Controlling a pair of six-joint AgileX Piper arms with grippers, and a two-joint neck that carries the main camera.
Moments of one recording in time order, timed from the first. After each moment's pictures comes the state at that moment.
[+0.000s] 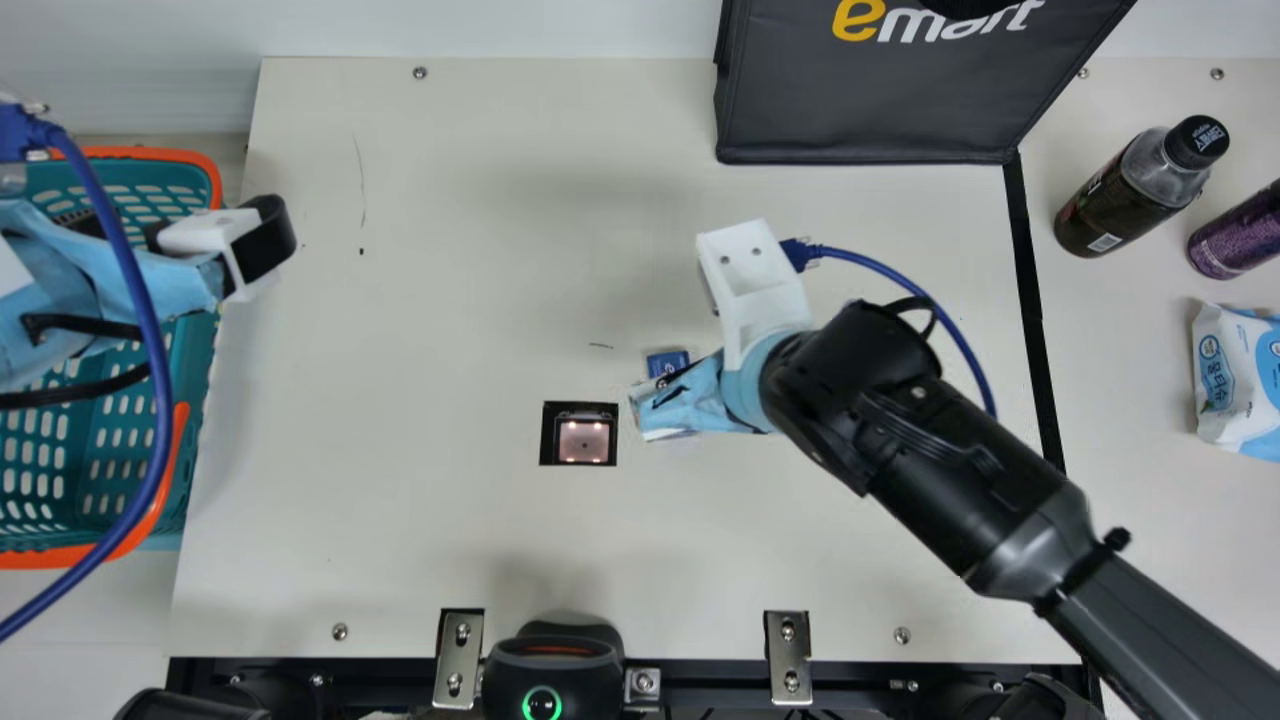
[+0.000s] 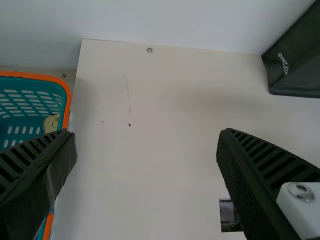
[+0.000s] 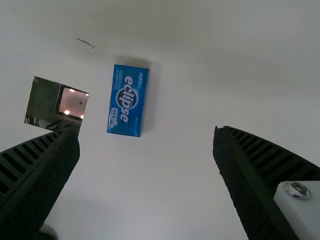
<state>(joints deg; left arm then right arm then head) -11.4 61.7 -72.0 0.0 58.9 -12.2 40.6 85.1 -66.9 -6.7 57.0 27.9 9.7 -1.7</state>
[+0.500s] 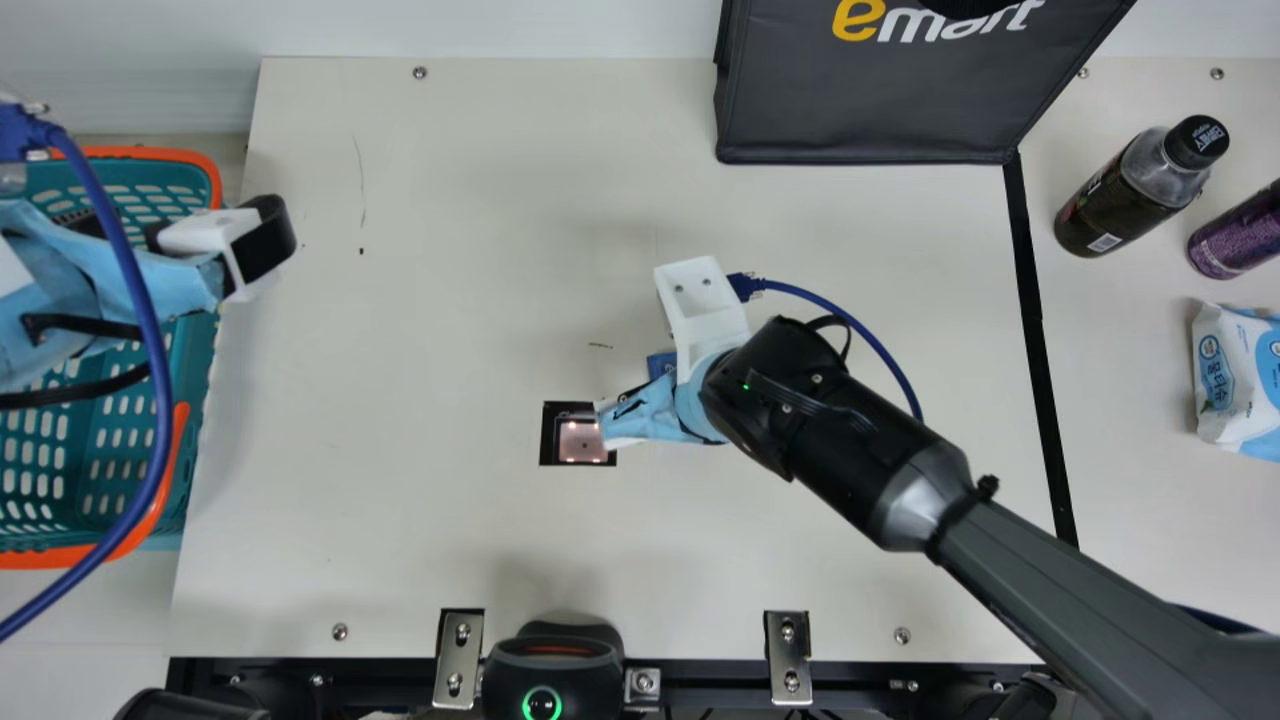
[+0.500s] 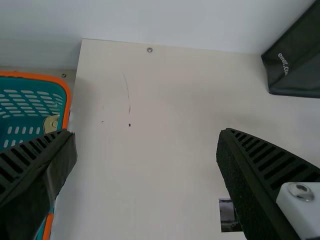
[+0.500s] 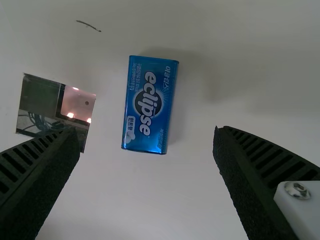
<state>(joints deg) -11.4 61.7 -72.0 0.0 58.9 -12.2 42.5 92.9 -63.4 -4.4 47.8 30.5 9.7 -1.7</state>
